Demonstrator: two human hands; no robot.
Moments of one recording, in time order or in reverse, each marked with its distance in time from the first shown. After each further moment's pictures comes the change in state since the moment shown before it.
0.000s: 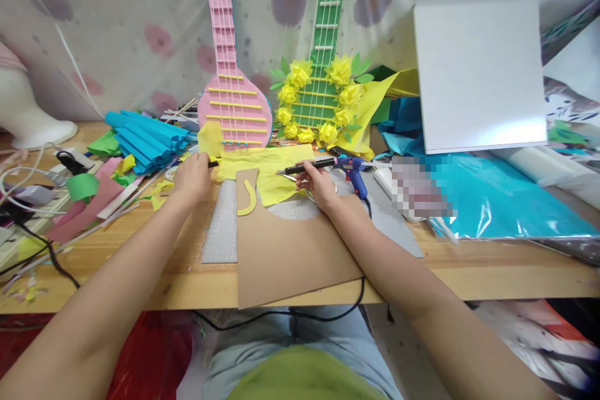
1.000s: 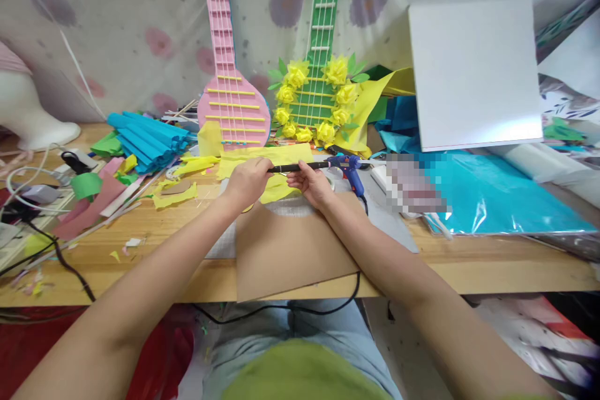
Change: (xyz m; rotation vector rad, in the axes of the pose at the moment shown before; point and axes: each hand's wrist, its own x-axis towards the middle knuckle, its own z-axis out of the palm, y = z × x) left_hand -0.035 0.104 -0.003 -0.077 0.170 0.494; right_hand -0.003 0.000 0.008 0.219 -0.014 0.165
